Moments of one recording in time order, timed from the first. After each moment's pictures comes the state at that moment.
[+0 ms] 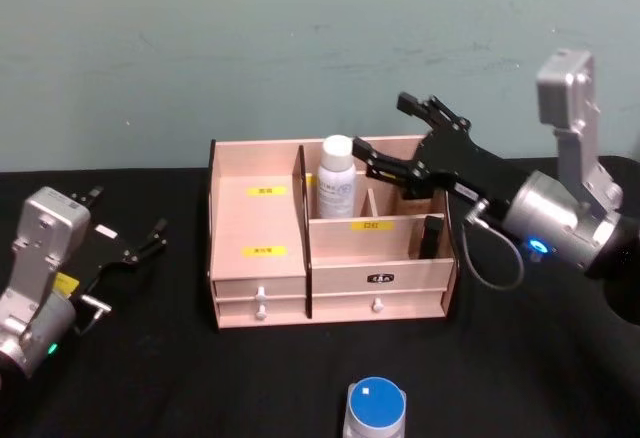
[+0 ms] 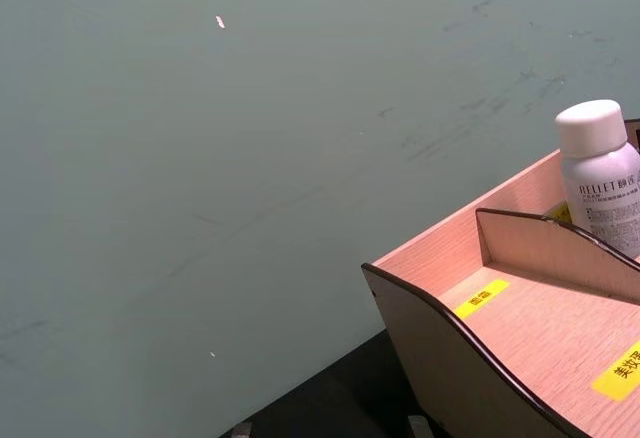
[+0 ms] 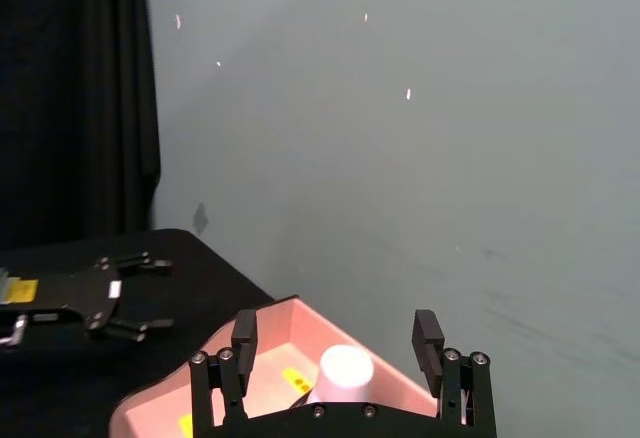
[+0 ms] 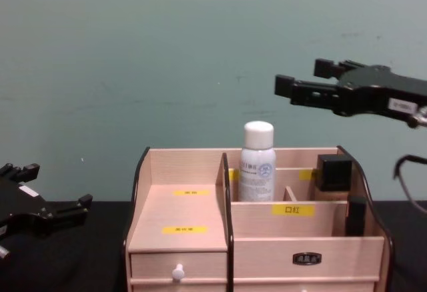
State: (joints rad) left arm -0.20 0.60 0.45 -1.41 -0.25 -0.12 0.03; right arm 0.38 0.43 -0.38 -1.47 0.45 -0.05 0.55
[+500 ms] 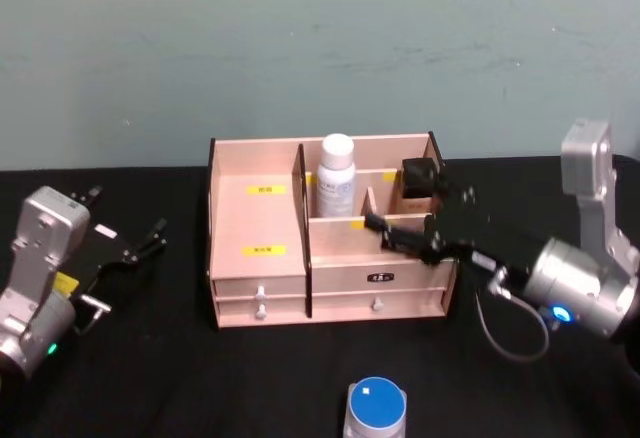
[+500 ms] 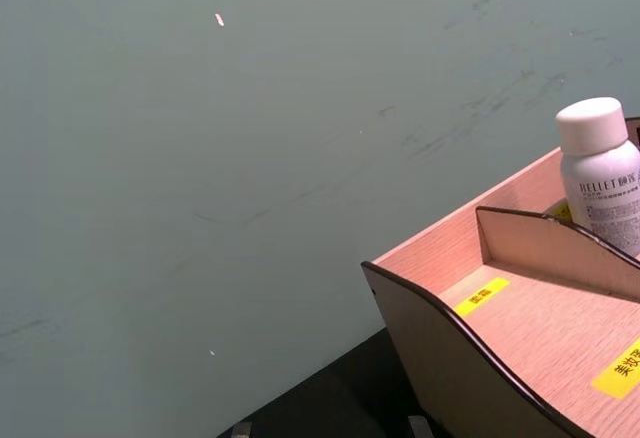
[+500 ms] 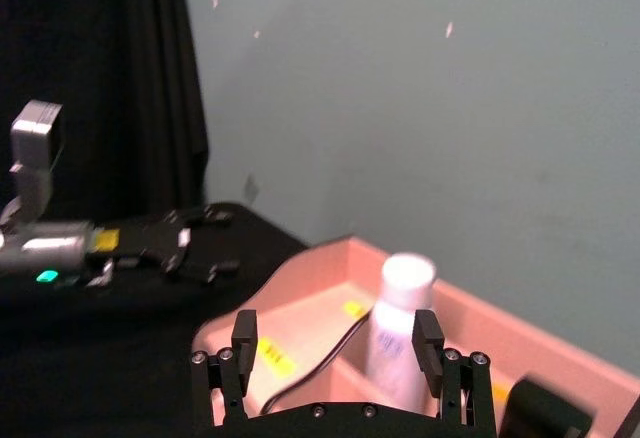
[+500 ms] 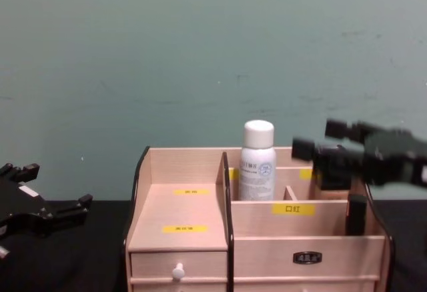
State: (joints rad) left arm -0.20 0.60 0.45 -1.41 -0.25 -0.12 0.03; right arm 0.27 0.50 -0.39 -1.49 0.55 -0.07 0.63
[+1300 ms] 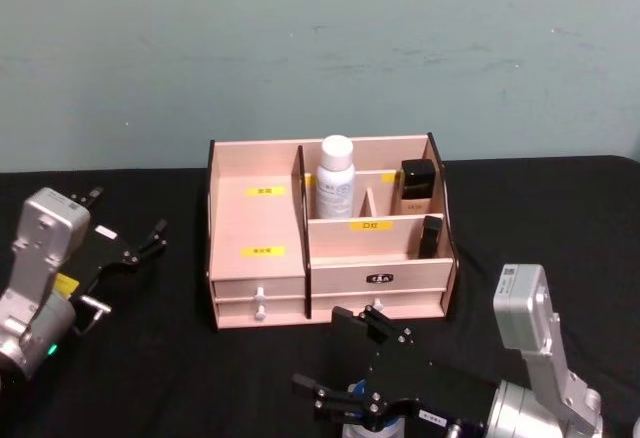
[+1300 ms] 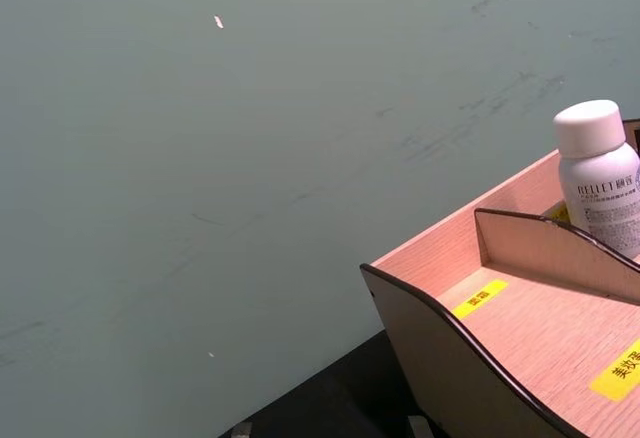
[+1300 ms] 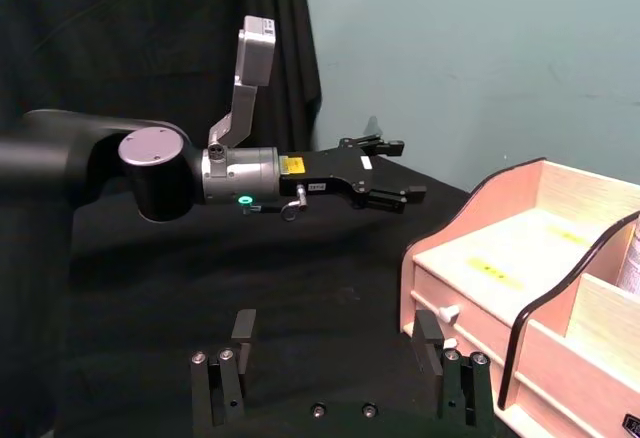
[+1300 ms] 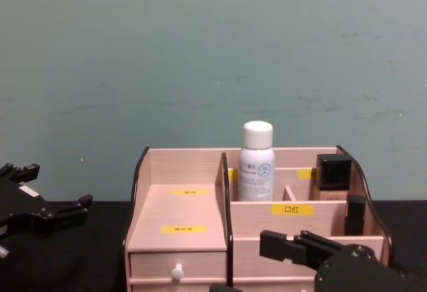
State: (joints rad) left arm -0.20 0.60 0.45 -1.41 -0.25 -0.12 0.03; right arm -0.01 0.56 -0.50 -1.78 0.49 -0.03 0.55
